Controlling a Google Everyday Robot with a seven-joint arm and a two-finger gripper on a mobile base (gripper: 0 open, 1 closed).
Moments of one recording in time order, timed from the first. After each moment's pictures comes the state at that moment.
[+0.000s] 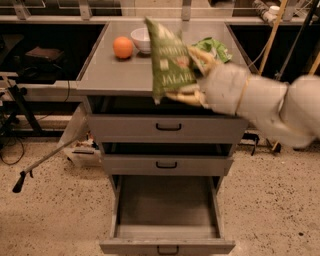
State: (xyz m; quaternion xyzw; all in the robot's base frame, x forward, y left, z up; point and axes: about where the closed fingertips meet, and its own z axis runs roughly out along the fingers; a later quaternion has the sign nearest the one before) arm 0.565 -0.046 0.976 -0.55 0.44 0.09 0.71
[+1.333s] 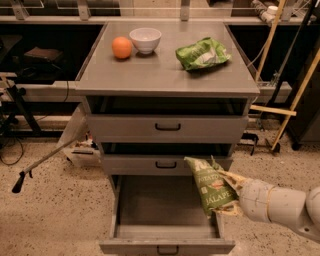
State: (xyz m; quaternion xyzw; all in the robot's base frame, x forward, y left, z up) arm 0.440 -0.173 0.678 -0.65 0.60 0.01 0.47
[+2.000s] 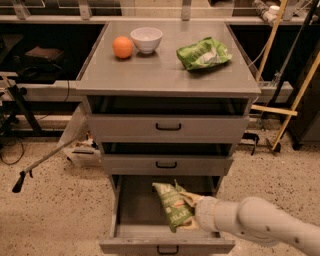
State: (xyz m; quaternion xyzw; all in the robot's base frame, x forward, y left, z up) arm 0.451 -0.084 0.541 -0.67 0.60 0.07 0.44
